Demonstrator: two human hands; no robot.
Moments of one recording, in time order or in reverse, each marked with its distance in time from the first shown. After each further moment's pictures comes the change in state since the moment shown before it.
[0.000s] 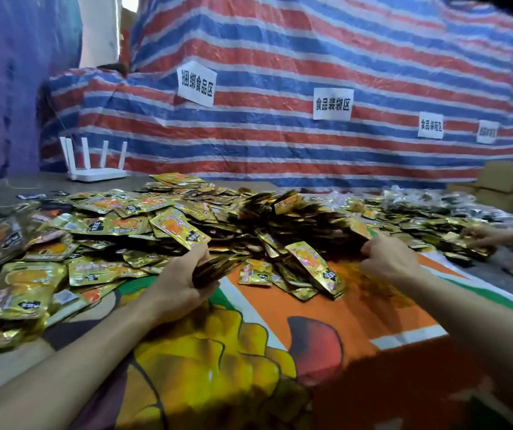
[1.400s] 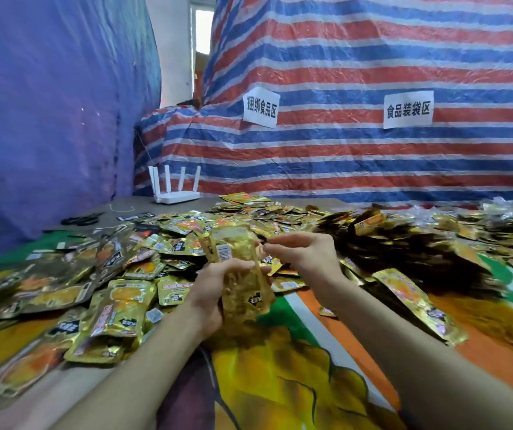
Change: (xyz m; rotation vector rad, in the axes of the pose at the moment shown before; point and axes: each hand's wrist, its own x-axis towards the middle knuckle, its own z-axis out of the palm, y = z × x) left_hand 0.004 -0.002 -0.048 -1.110 0.163 -0.562; right_hand -0.041 -0.240 0.010 1.502 -0.177 -0.445
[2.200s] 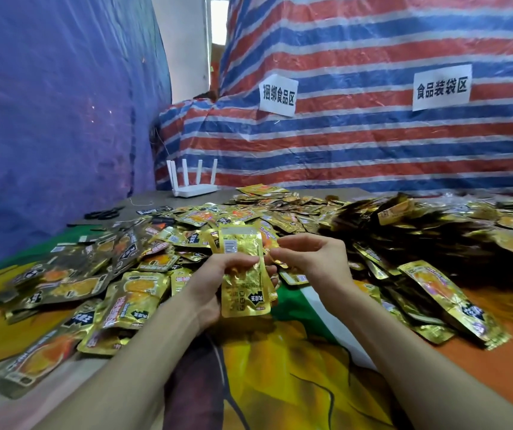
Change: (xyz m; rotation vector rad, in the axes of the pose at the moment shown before) left_hand 0.005 0.007 -0.017 0.010 0.010 -0.115; right_hand 0.000 0.027 0.014 0.163 -0.007 0.092
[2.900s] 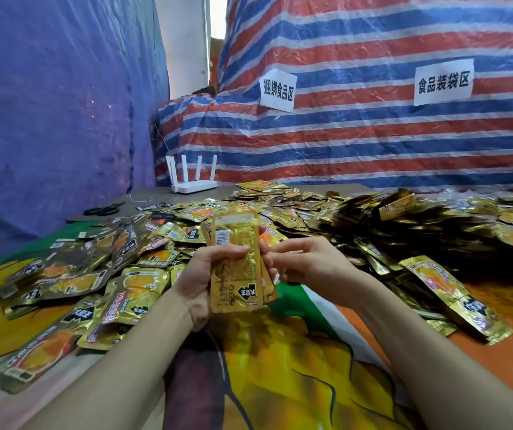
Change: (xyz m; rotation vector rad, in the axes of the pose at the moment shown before) left_hand -0.004 0.000 -0.007 -0.222 -0.342 0.128; right_hand 0.002 -0.004 -0.009 0.039 -0.430 0.208
